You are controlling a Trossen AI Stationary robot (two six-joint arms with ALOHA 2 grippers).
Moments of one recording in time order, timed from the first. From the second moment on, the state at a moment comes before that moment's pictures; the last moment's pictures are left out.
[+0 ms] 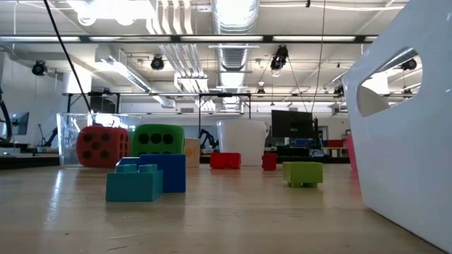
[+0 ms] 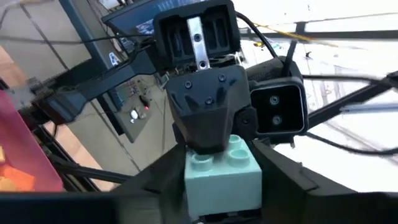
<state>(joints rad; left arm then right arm) -0.05 1.41 1.24 0.32 0.06 -1.12 0.24 1.42 1.51 -0.21 0.44 -0.13</state>
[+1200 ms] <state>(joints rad) -0.08 1.35 1.24 -0.48 0.08 -0.84 0.21 1.17 1.52 -1.48 0.30 1.02</state>
